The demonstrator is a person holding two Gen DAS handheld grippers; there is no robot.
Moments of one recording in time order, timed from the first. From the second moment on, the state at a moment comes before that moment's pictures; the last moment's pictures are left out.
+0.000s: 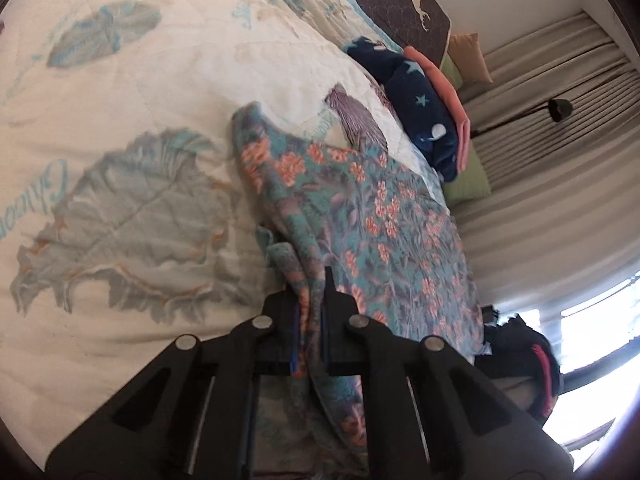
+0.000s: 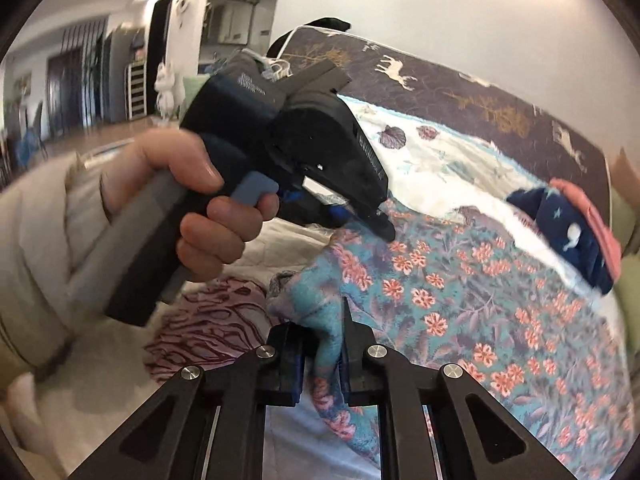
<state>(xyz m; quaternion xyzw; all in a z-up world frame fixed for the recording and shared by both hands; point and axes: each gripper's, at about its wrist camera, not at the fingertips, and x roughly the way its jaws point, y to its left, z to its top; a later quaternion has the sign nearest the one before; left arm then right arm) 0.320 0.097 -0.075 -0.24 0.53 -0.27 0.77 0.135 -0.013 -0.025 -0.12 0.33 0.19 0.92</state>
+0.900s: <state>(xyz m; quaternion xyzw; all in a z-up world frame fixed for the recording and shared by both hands) 0.307 -0.151 0.034 -0.06 0.50 -0.36 0.78 0.097 -0.246 0.035 0.16 0.23 0.11 0.95</state>
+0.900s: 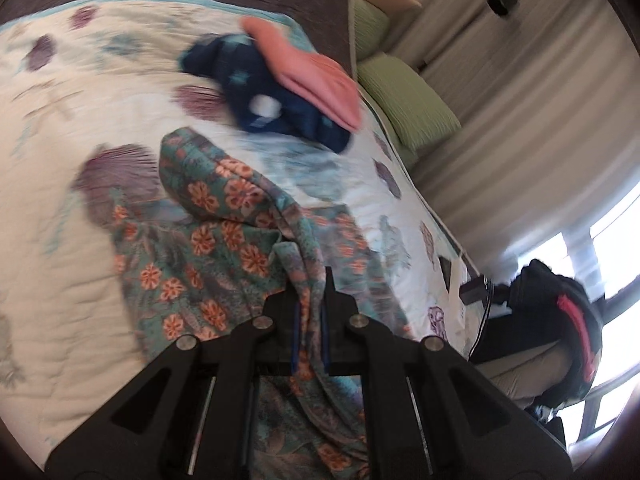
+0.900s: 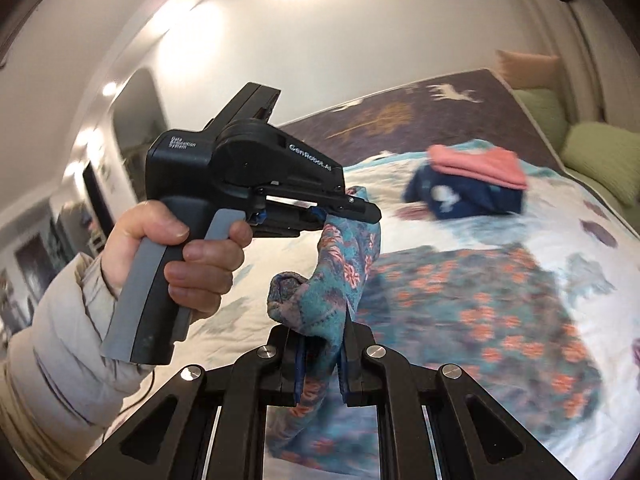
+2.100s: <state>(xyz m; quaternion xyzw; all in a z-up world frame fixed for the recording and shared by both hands) 0.141 -0.201 -0.020 0.17 0.43 -0.41 0.79 0.019 -0.448 -0.056 0.27 0.34 0.01 0.90</state>
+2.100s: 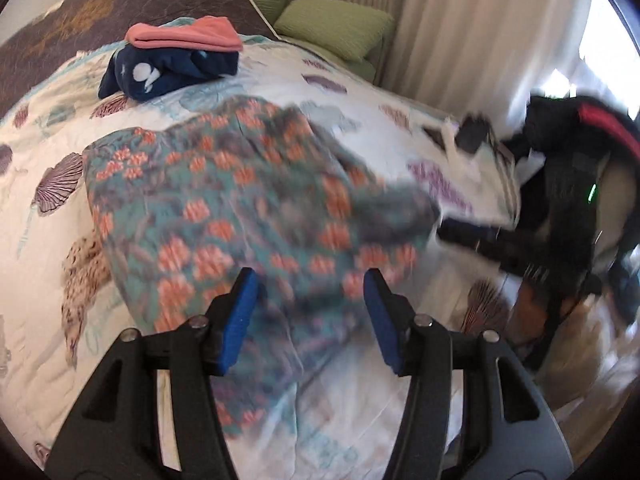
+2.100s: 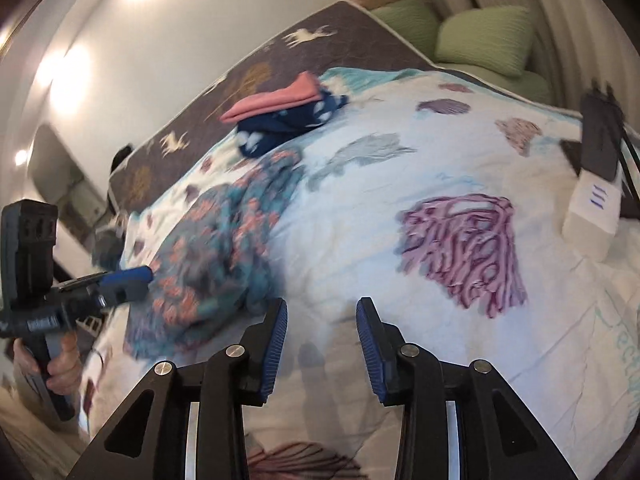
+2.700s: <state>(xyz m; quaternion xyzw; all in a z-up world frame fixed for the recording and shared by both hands) 0.088 -0.266 -0.042 0.33 0.31 -0.42 0.79 0.065 -0.418 -0.046 0.16 0.37 0.12 0.91</state>
